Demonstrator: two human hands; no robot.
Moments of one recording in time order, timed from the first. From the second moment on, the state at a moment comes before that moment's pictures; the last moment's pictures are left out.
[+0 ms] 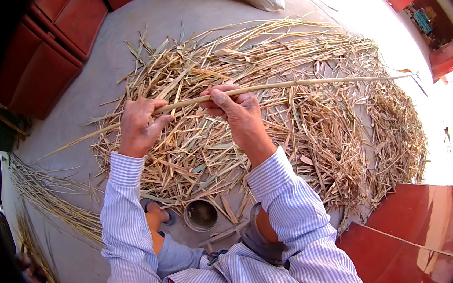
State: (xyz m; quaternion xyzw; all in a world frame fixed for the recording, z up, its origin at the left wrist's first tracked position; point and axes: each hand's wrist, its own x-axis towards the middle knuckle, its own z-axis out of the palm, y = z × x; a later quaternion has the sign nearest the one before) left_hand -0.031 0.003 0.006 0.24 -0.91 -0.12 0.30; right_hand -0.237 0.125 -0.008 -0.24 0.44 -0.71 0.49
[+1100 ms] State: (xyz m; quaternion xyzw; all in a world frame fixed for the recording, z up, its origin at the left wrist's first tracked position) left_hand 0.101 -0.078 0.008 0.27 -0.32 -0.65 0.63; right_hand -0.265 0.129 -0.012 -0.13 0.47 -0.73 0.48
